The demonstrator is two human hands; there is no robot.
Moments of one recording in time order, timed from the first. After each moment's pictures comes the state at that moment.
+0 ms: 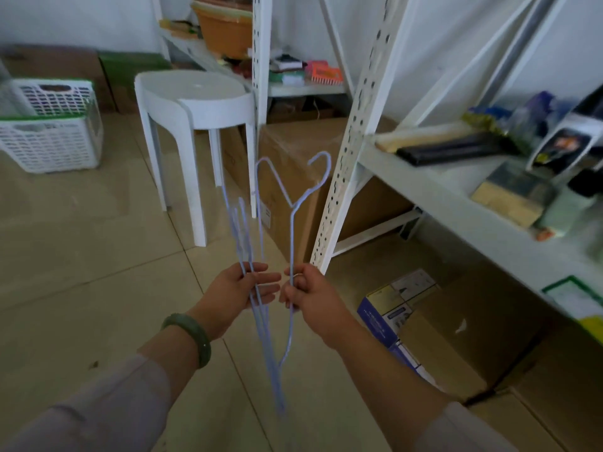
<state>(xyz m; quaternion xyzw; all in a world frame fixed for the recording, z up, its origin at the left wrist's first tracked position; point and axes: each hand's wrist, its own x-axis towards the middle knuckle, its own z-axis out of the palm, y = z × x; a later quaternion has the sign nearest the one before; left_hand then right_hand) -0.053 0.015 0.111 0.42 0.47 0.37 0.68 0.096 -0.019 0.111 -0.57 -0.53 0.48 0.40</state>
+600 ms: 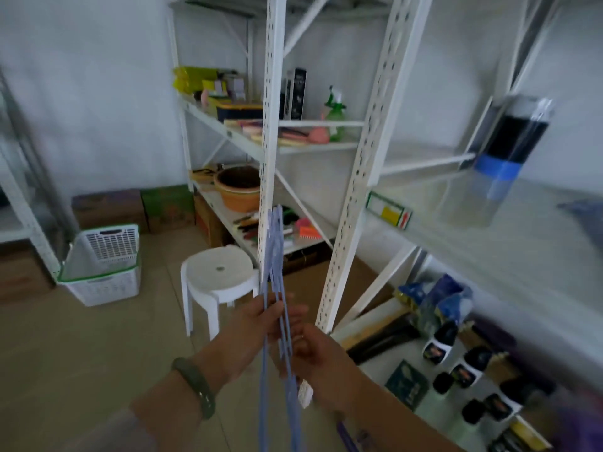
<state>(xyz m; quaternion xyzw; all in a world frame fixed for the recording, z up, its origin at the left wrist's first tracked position) -0.054 0.017 0.614 0.46 0.37 0.40 0.70 0.084 -0.042 0.598 -0.50 -0.62 0.48 0.36</state>
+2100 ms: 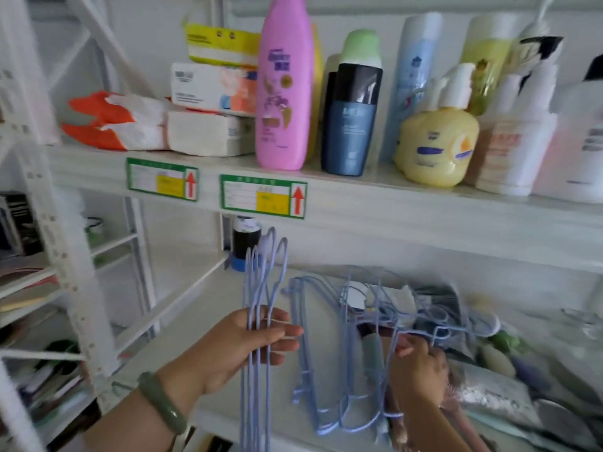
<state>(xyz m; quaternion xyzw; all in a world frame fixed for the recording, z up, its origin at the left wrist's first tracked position) 0.235 -0.034 0.947 0.63 0.16 0.10 0.76 0.437 -0.232 0.844 -0.95 0.00 -0.08 0.30</state>
